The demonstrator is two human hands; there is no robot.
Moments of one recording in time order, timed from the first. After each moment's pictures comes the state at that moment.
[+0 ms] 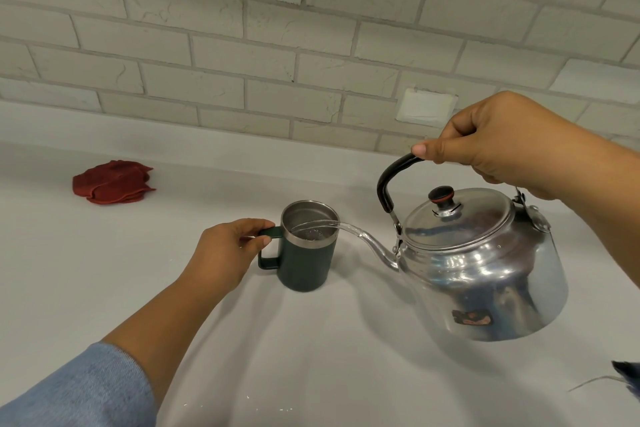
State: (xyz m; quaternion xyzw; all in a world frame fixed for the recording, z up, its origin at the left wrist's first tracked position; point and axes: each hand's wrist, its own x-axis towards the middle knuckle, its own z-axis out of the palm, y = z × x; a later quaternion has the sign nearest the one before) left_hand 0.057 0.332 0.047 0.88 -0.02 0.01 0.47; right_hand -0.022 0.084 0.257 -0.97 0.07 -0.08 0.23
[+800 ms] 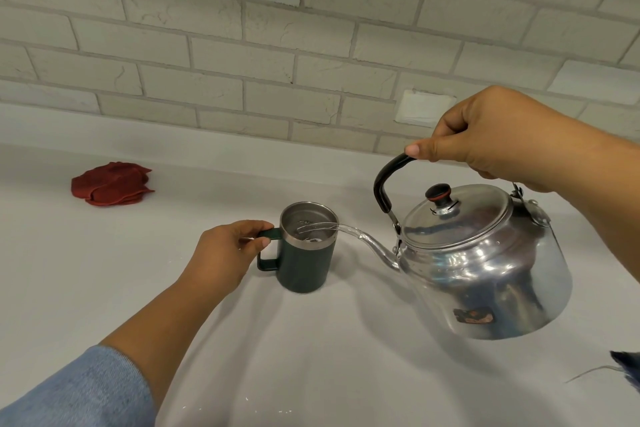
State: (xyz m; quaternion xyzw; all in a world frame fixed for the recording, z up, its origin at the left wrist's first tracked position) left_hand 0.057 0.331 0.049 0.89 -0.02 0.01 0.45; right_hand -0.025 0.095 0.266 -0.97 0.06 -0.06 0.21
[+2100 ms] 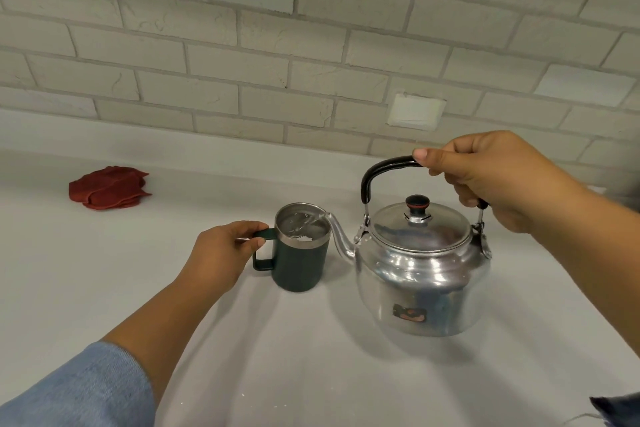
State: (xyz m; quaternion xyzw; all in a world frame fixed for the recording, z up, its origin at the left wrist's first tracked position) left_hand 0.058 0.332 0.045 0.89 -0.02 0.02 0.46; right_hand -0.022 0.061 0.221 -0.88 0.10 -0.11 0.44
